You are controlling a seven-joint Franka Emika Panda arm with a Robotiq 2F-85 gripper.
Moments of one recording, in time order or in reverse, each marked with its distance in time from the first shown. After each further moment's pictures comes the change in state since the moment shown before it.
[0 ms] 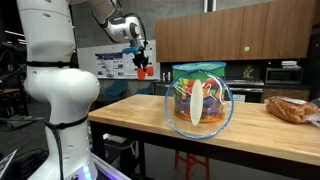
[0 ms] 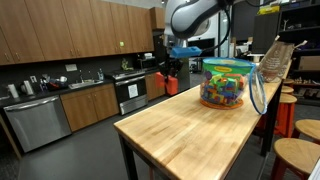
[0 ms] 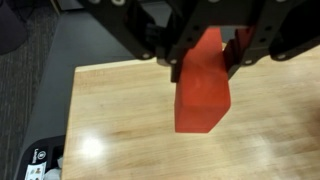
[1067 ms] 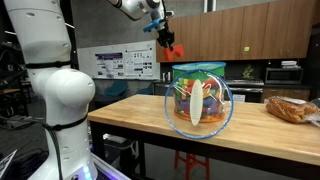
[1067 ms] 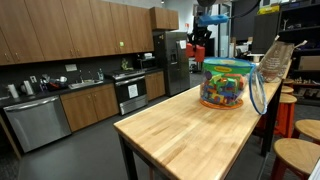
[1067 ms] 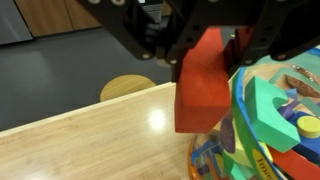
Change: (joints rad) arm -0.208 -0.114 -0.117 0.178 -0.089 -0.230 -0.060
